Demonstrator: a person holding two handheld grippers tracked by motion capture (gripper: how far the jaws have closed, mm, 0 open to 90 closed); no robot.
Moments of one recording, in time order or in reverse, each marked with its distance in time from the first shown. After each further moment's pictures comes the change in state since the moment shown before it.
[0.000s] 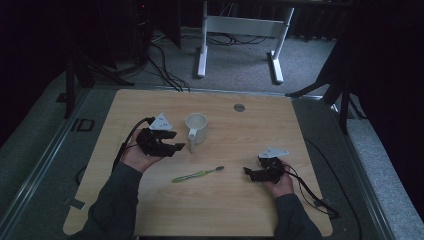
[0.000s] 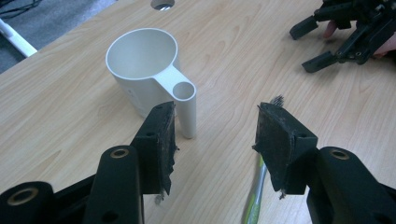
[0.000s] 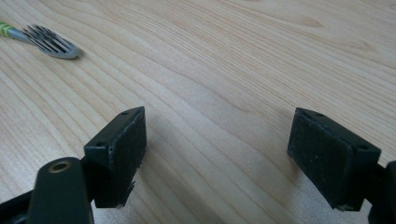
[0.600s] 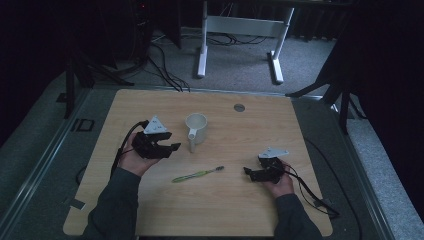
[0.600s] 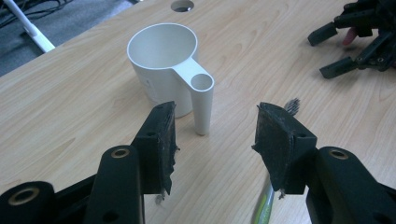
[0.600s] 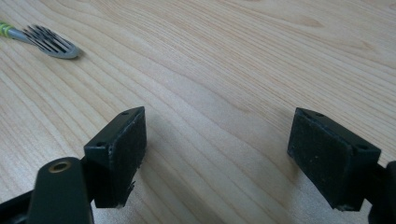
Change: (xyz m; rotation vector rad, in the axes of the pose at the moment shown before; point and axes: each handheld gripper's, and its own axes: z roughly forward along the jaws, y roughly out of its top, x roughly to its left) left arm 0.000 -0.017 -0.002 -0.040 0.059 -0.044; right arm 0.000 0.000 0.000 -0.001 0.000 -0.001
